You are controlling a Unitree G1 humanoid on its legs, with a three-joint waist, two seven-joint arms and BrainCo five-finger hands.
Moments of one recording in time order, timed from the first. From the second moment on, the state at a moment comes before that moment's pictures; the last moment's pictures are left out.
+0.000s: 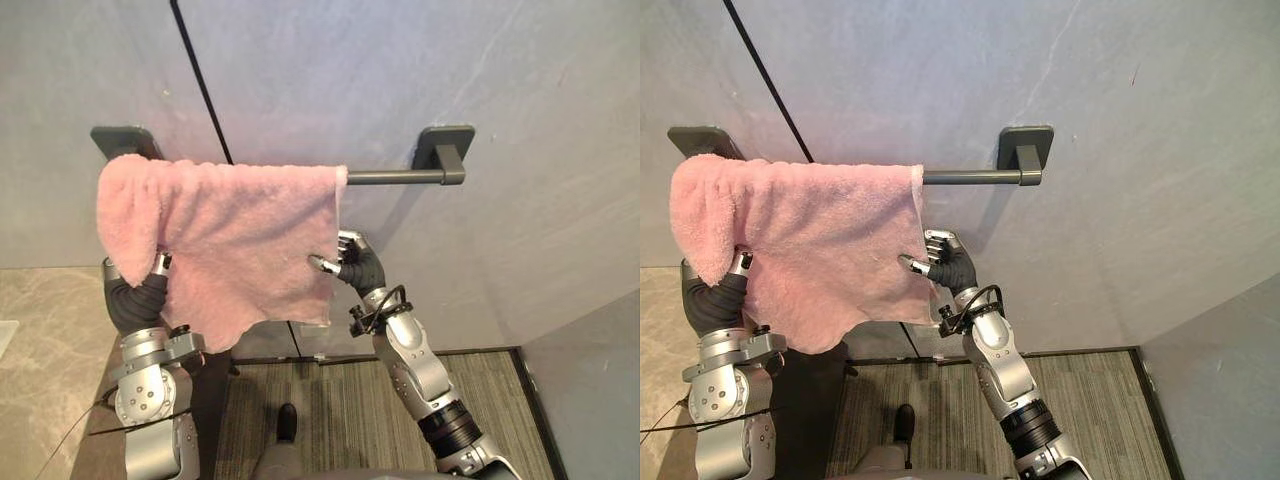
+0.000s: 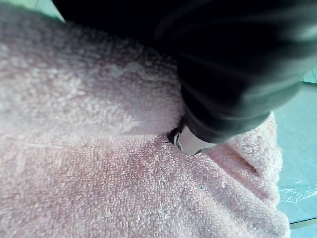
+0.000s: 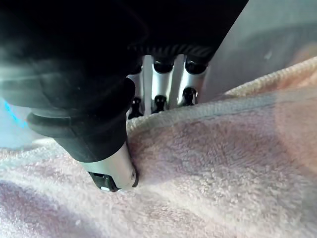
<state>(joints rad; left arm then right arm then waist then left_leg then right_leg) 0.19 0.00 0.30 -0.48 -0.12 -0.11 0.11 -0.21 0.05 0.35 0.08 0.27 -0.15 0.04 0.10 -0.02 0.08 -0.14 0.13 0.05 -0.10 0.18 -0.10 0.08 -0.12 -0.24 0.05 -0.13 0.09</state>
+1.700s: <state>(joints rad) 0.21 -0.04 0.20 -0.46 -0.03 -0.12 0.02 -0.06 0.07 0.02 -0.02 0.12 -0.15 0.09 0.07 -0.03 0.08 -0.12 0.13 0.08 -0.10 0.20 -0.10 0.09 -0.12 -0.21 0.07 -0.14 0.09</state>
